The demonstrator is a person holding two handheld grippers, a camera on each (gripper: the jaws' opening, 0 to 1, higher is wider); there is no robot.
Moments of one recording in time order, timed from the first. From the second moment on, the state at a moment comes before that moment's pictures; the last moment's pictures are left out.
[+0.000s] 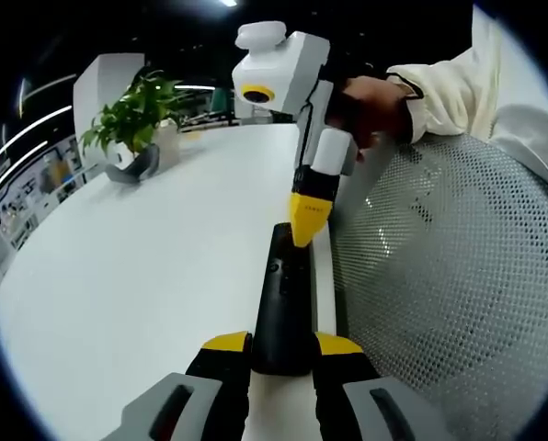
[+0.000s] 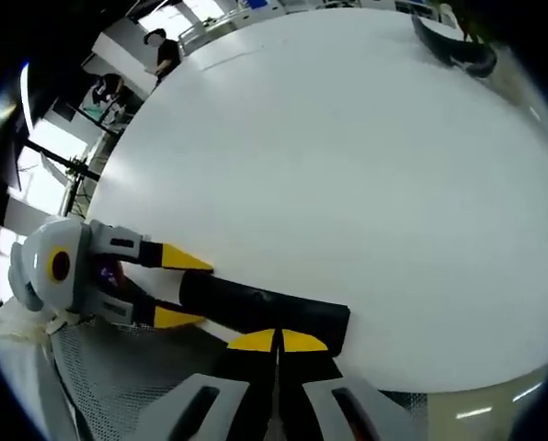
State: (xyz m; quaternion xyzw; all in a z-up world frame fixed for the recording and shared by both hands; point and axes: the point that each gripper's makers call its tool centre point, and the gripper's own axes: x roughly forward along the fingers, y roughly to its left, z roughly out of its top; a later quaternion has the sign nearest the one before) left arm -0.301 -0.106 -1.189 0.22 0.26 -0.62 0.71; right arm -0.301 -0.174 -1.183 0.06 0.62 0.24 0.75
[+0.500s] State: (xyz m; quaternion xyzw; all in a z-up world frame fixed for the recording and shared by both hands) left arm -0.301 -0.106 -1.189 0.22 0.26 -0.62 0.71; right arm -0.305 -0.172 -1.187 0.07 0.62 0.24 0.74
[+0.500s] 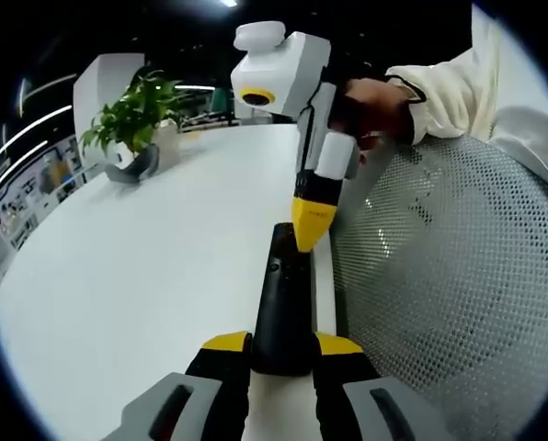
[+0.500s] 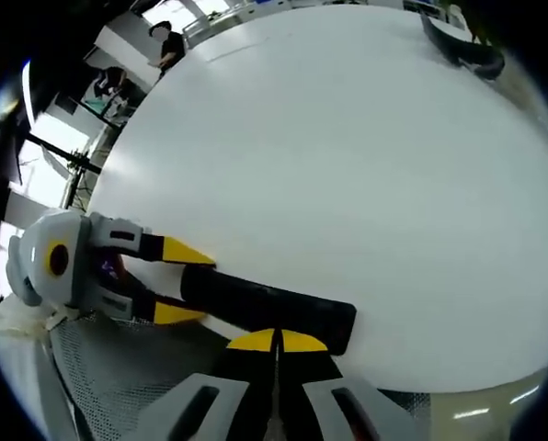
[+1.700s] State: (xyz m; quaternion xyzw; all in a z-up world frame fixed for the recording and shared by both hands) left arm -0.304 -0.107 -1.189 0.22 0.26 -0.62 0.70; right arm -0.297 -0.170 -1.183 0.03 0.60 0.25 0.76
